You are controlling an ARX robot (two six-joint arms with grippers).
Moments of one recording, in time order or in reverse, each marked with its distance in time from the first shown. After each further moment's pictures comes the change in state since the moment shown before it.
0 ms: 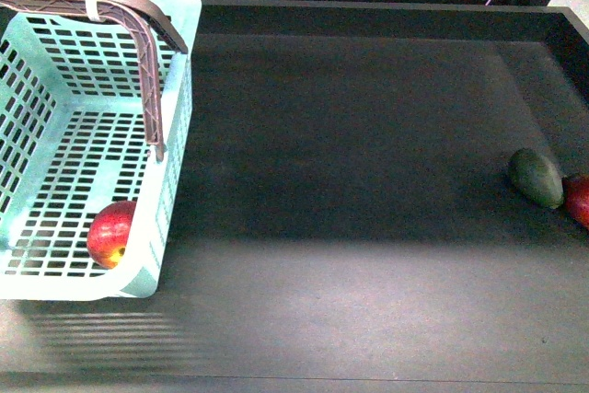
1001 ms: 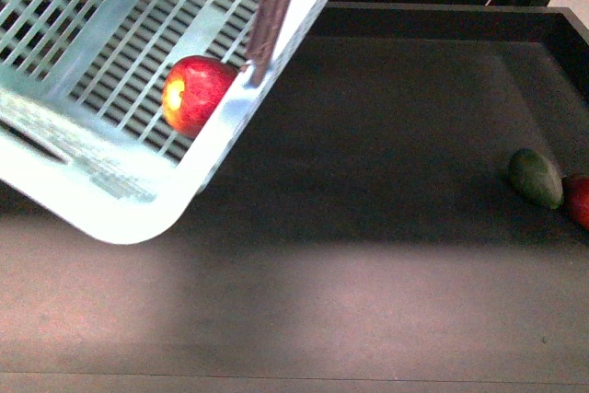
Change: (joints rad) left arm -0.288 -0.327 -0.008 0.019 0.074 0.232; right arm 0.000 0.000 0.000 0.000 0.000 0.000
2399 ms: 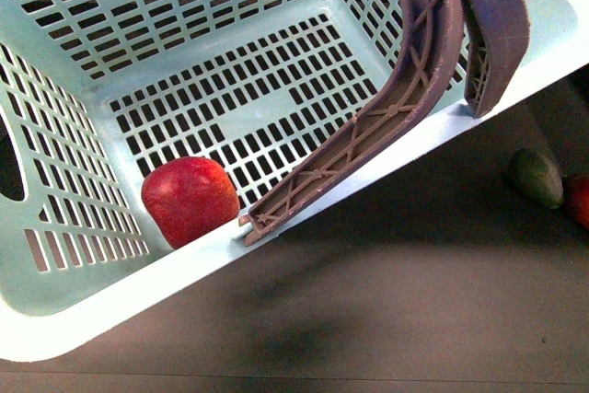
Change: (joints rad) left arm -0.228 -0.003 0.126 -0.359 0.234 0.276; right arm 0.000 0.025 0.000 0.010 -0.001 0.000
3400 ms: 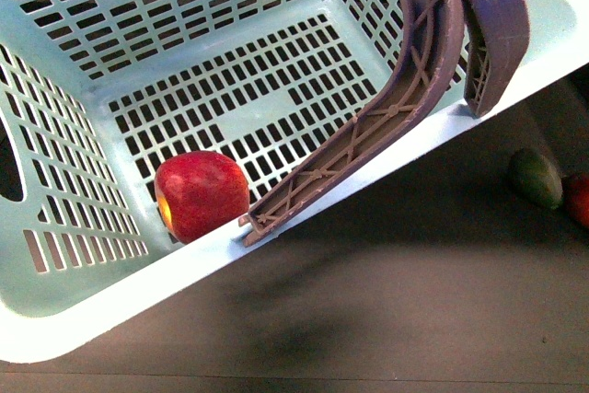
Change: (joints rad) left arm 0.000 0.000 0.000 0.000 0.000 0.000; right arm 0.000 0.468 0.025 0.435 0.001 0.000
